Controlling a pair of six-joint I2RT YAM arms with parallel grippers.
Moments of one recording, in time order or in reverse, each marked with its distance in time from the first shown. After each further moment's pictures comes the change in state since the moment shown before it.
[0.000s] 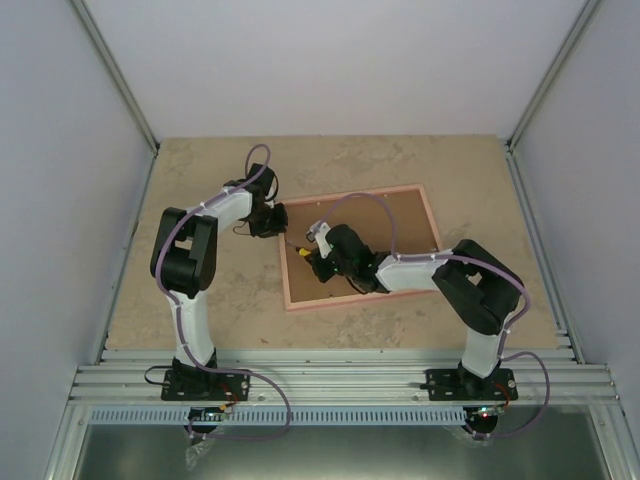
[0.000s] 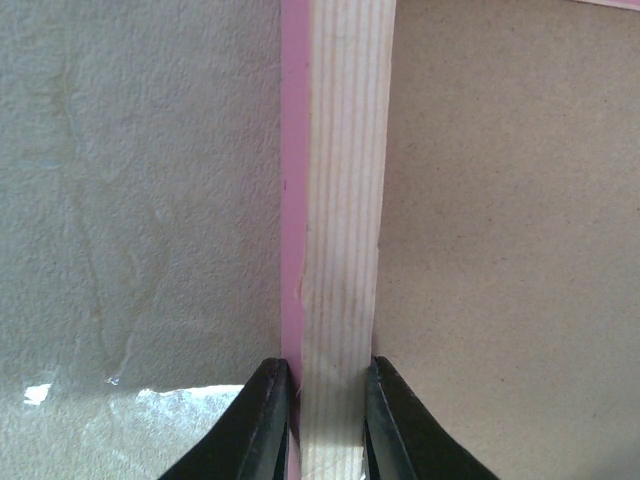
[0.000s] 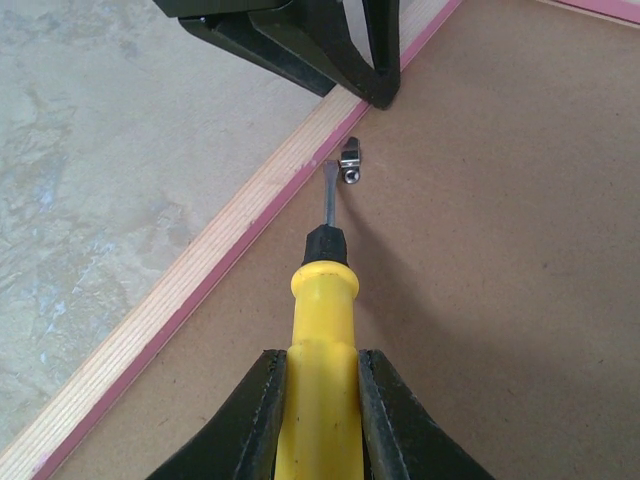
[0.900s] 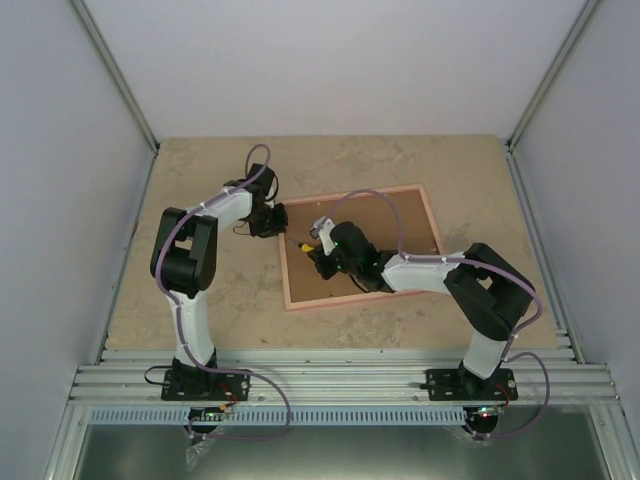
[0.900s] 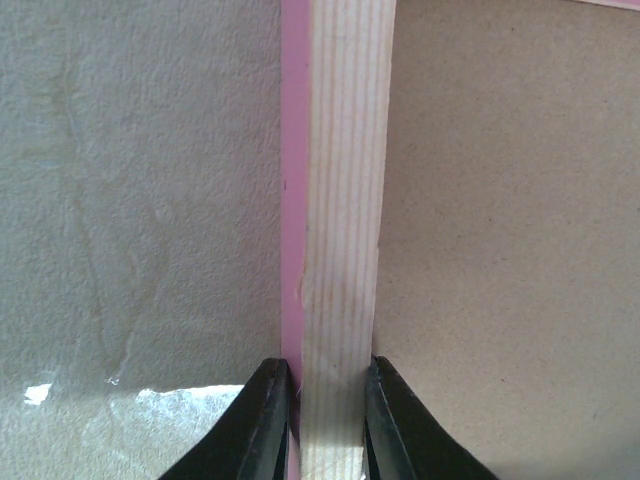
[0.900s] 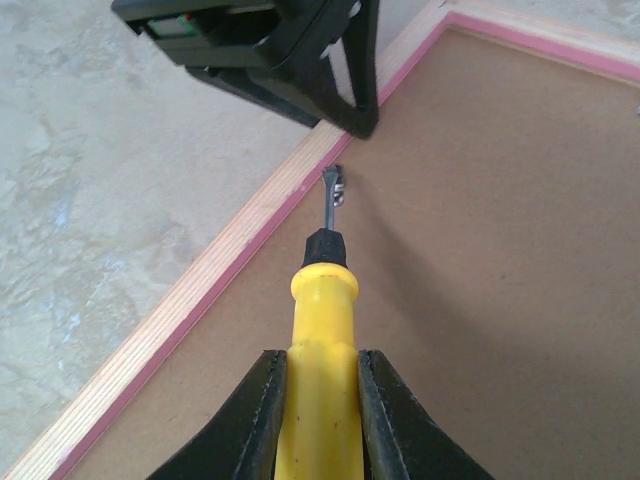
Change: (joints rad) left arm 0.000 0.000 0.000 0.000 -0.002 0.000; right arm -0.008 -0.058 -0.006 -0.020 0.028 0.004
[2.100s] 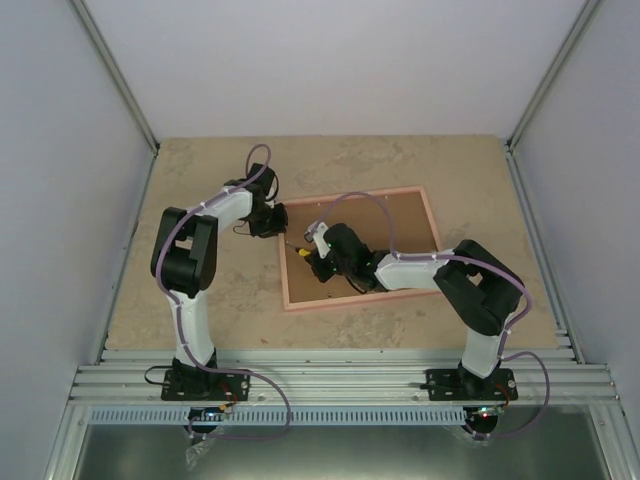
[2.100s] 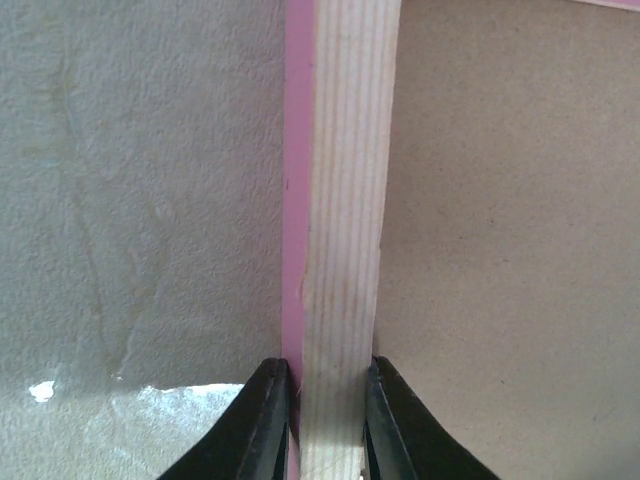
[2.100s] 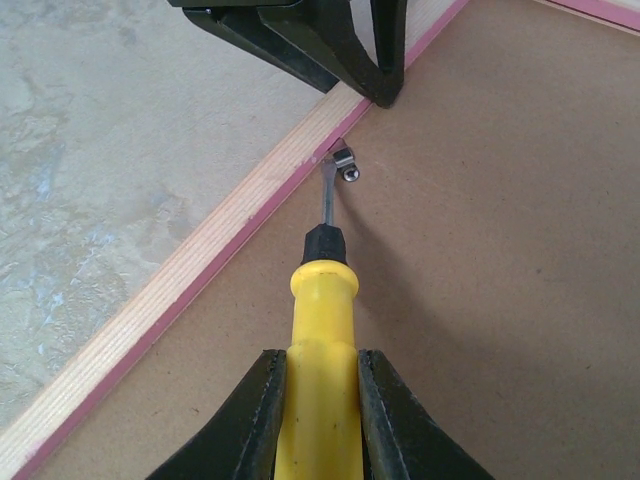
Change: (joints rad) left arm 0.000 0.004 0.008 -0.016 -0.003 0.010; right arm 0.008 0.060 0.034 -0.029 -0.016 -0.021
